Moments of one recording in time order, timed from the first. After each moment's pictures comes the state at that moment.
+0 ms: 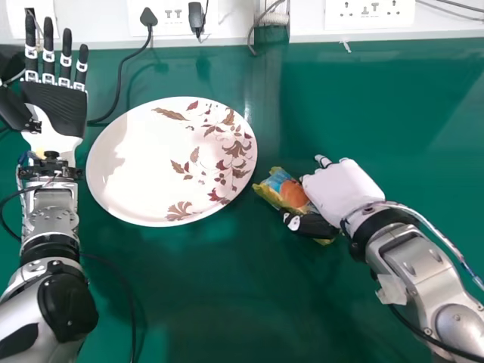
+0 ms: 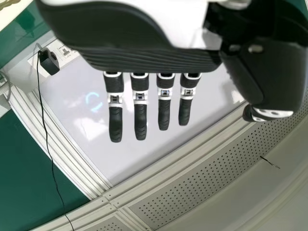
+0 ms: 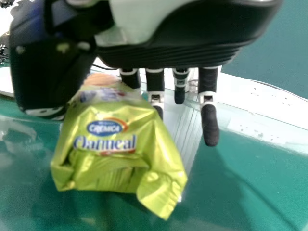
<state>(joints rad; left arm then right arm) -0.84 0.30 0.75 1.00 -0.83 -0.05 -0.89 -0.16 -0.52 0.24 -0.49 -1.34 0.02 0.71</state>
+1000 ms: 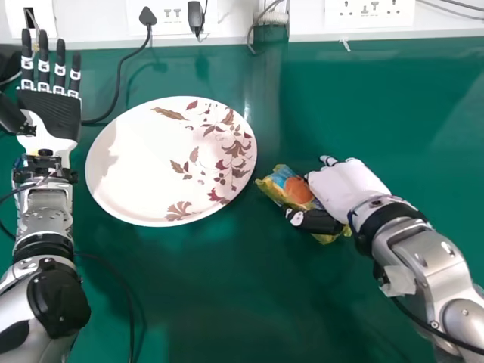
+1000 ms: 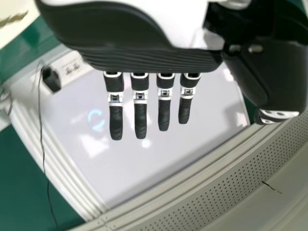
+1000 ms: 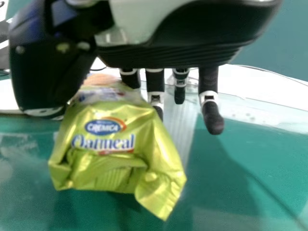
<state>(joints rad) -0.86 0.33 0.76 1.07 -0.82 -0.06 -0.80 -0.18 -0.50 0.19 -0.50 -1.27 0.09 0.79</state>
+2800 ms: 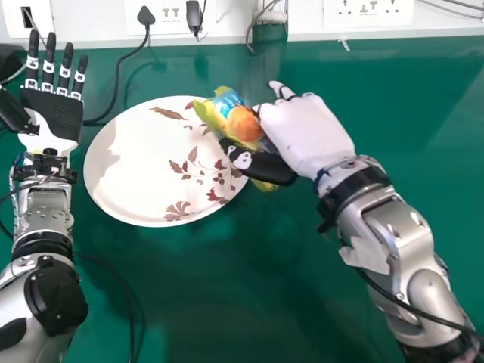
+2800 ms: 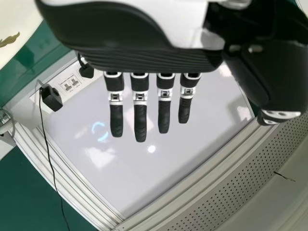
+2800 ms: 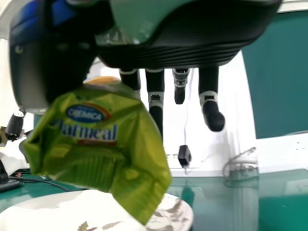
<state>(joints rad) -0.87 0.35 0.75 1.11 -0.75 -0.12 -0.80 -0.38 -0.32 0.27 -0.43 -1.18 0.07 0.45</state>
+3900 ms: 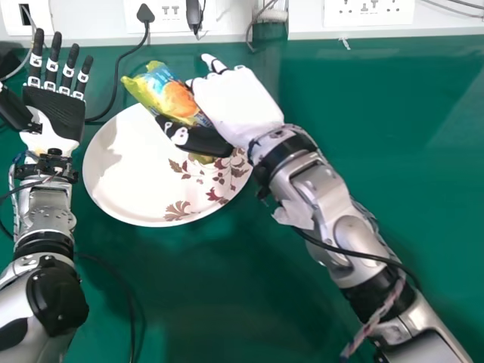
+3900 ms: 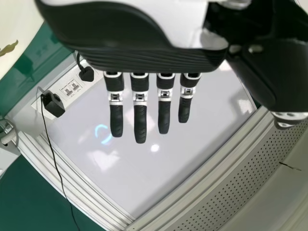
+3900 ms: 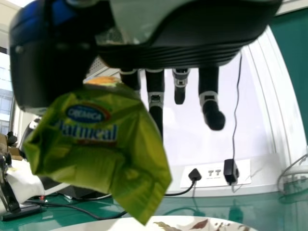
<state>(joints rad) -0.87 0.35 0.72 1.11 -0.71 -0.18 -0.80 -0.67 -0.17 0.43 -0.01 -1.13 0.06 0.18</state>
